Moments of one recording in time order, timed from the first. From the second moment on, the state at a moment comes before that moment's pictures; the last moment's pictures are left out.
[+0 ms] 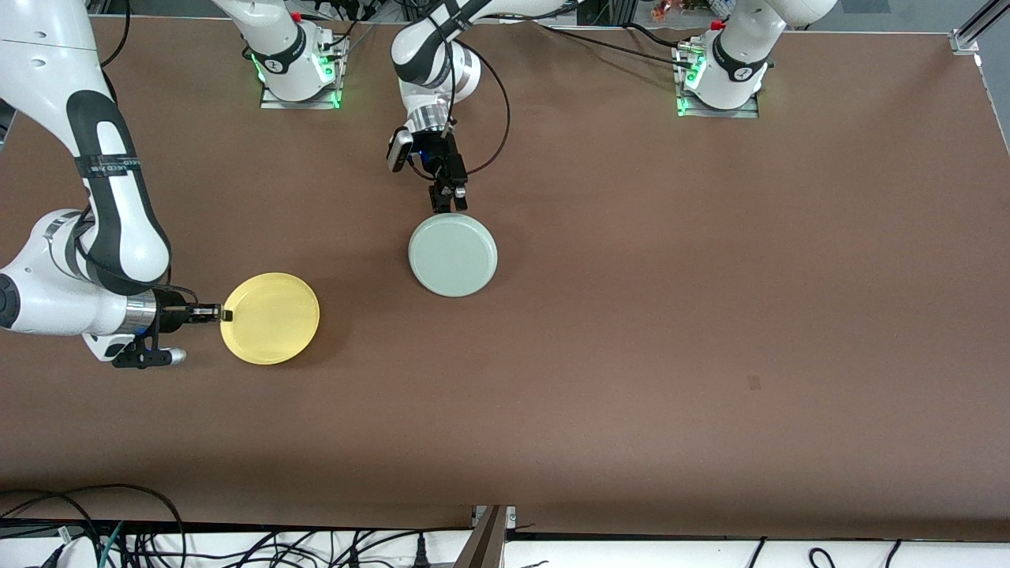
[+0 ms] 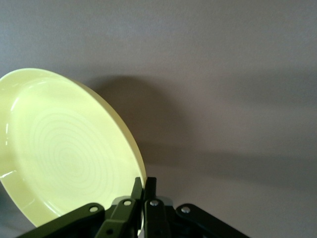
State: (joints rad) left arm -1.38 1.02 0.09 -1.28 1.33 1.68 -1.12; right arm -0.11 0.62 -0.01 -1.62 0.26 1.99 -0.28
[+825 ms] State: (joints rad) left arm -1.41 1.02 0.09 -1.23 0.81 1.75 -1.27; right arm -0.10 0.62 0.01 -1.62 0.41 1.89 -0.27
